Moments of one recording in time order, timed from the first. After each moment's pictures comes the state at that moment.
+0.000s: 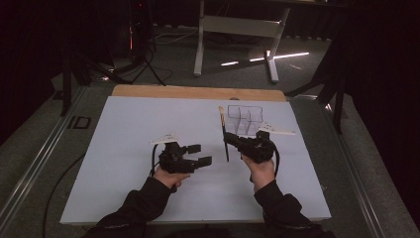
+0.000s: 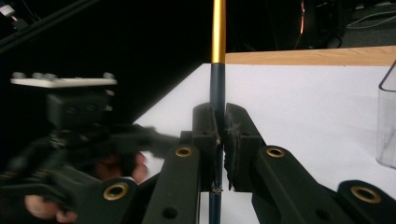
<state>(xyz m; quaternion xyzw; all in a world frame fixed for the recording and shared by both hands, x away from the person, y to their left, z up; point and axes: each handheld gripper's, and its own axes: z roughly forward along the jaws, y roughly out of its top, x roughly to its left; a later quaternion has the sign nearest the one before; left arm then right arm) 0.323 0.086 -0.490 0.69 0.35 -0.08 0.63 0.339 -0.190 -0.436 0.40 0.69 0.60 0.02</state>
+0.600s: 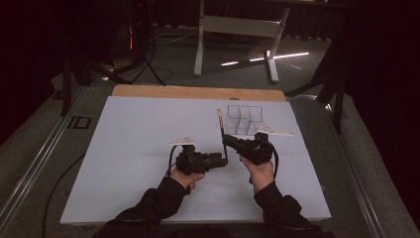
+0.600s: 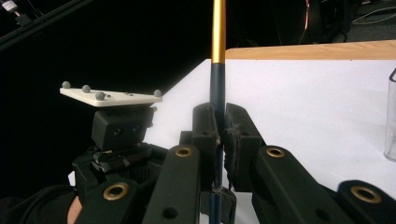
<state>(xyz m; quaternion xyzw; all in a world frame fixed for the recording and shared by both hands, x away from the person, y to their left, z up) 0.333 0.051 -0.514 0.68 0.33 -0.15 0.63 0.337 -0.188 -0.440 0.39 0.70 0.60 0.01</state>
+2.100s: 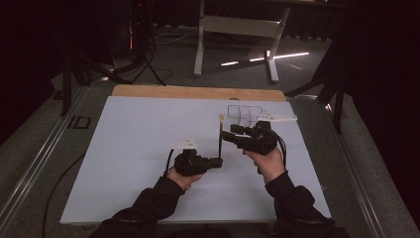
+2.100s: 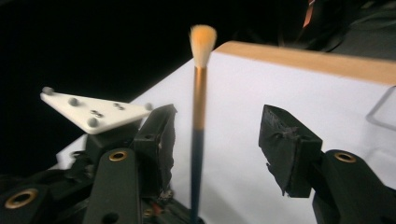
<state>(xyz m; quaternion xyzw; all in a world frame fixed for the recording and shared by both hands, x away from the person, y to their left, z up) 0.324 0.055 -0.507 0.75 0.30 -0.08 0.59 0.350 -0.189 -0.400 0.35 0.75 0.55 0.03</state>
